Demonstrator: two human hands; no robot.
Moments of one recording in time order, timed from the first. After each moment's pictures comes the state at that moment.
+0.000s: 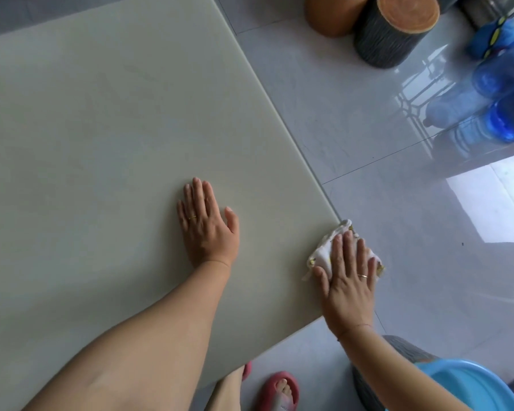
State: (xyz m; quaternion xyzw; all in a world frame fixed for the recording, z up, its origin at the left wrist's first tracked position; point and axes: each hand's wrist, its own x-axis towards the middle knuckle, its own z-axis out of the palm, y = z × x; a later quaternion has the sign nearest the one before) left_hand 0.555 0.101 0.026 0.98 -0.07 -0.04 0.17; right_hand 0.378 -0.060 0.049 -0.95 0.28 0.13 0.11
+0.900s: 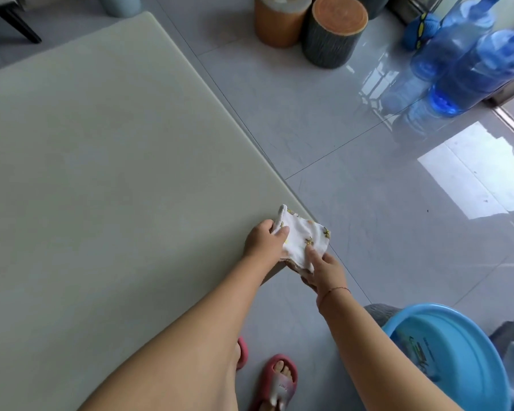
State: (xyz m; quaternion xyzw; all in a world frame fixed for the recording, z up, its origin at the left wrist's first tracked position) left_hand 0.429 0.015 0.094 0.82 -0.02 -0.40 0.41; right_hand 0.323 -0.057 0.083 -0.46 0.61 -0.02 0.65
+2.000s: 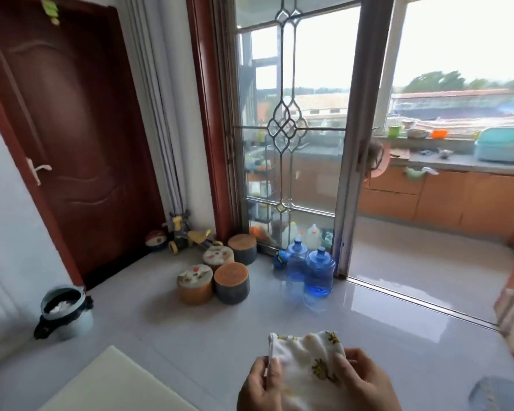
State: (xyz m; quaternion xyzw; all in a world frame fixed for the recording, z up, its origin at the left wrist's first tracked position) left_hand 0.300 -0.013 0.555 0.75 -0.24 -0.19 0.59; right_hand 0.166 -0.097 0.583 -0.59 0.48 -0.34 0.55
